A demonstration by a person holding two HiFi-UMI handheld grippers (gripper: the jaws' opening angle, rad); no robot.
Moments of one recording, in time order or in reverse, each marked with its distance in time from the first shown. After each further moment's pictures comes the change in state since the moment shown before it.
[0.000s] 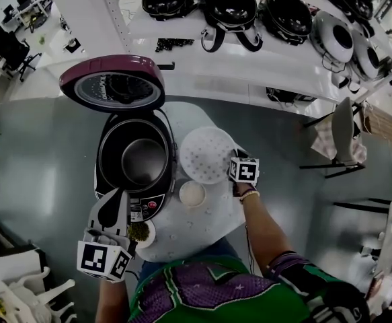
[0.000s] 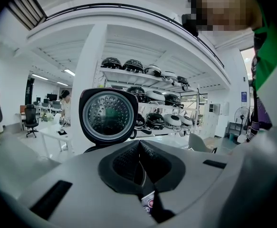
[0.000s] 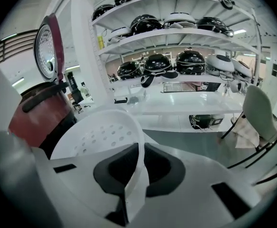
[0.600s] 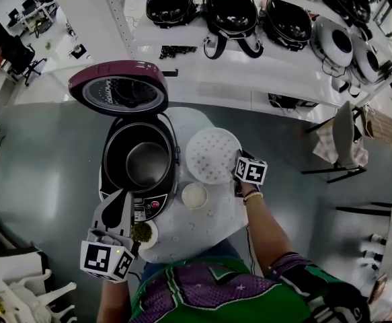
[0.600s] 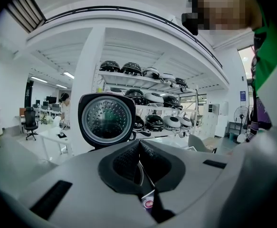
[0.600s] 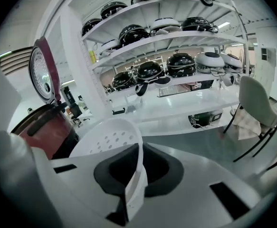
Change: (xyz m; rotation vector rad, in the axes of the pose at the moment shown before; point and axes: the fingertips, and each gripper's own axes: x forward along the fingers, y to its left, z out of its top) left arm -0.010 -0.010 0.010 0.017 -0.027 -0.003; right arm -0.017 -0.011 0.024 0.130 -0.092 0.015
